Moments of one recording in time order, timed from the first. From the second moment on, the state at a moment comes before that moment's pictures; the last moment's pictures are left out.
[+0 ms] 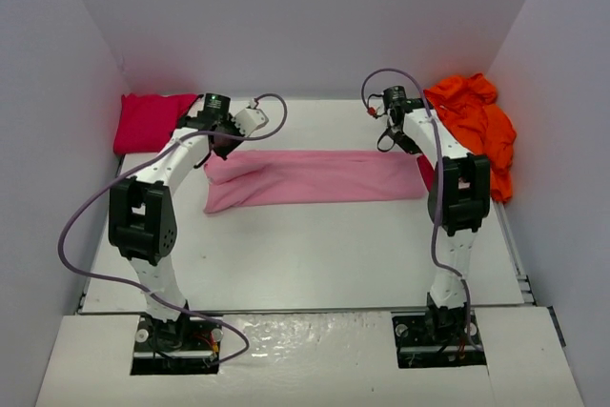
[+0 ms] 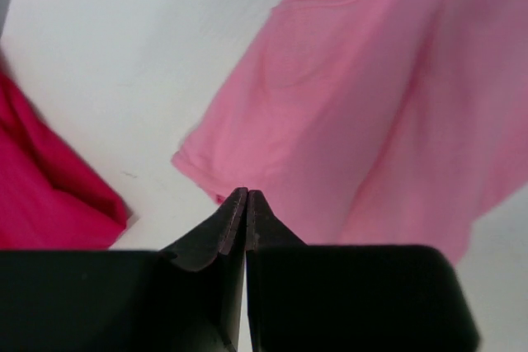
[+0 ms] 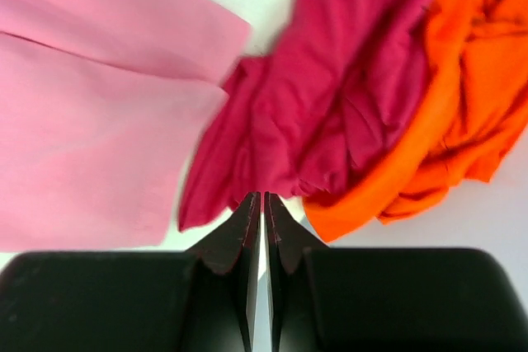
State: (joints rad) left arm -0.22 1.86 1.56 -0.61 0.08 0.71; right arm 0.17 2.10 1.78 -0.87 0.47 -0.55
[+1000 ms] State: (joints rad) left arm -0.37 1.74 1.26 -0.74 0.20 0.69; right arm 0.24 2.35 1.92 -0.86 0.51 -0.52
